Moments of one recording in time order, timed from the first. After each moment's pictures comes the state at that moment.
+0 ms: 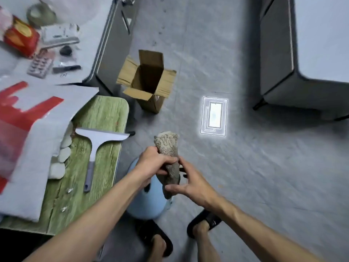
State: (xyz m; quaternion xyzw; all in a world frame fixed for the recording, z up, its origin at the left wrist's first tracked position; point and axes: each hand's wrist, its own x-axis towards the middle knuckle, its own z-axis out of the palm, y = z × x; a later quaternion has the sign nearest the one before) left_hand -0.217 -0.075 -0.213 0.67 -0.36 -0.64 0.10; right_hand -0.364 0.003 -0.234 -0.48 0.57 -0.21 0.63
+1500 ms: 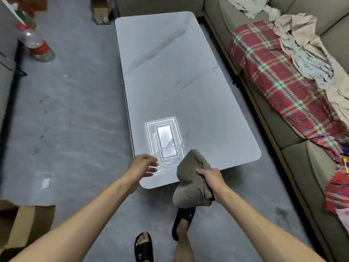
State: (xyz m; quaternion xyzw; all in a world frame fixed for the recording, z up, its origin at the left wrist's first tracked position) left_hand -0.997 -0.406 -0.085 0.58 -0.46 -0.67 0.06; right_hand -1.194 -0.259 -0.109 -0.03 0.79 -0.34 0.51
